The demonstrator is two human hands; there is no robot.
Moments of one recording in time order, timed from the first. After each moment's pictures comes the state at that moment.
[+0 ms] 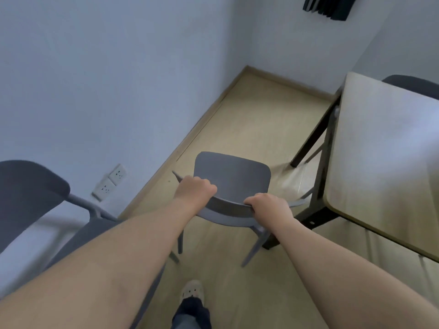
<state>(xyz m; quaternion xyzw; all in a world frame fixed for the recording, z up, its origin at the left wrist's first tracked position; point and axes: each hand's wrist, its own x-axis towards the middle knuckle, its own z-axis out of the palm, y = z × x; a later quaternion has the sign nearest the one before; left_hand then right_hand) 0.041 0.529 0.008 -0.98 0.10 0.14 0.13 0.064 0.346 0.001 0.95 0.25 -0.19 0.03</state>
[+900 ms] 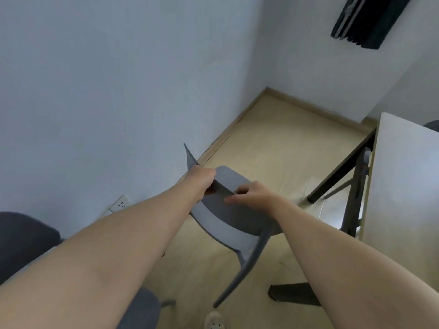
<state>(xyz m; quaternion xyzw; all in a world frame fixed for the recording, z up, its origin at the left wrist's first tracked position) 0.222 0.579 0.046 -0.66 -0.44 0.08 -0.61 0.244 0.437 0.058 0.87 0.14 -0.38 -0.28</state>
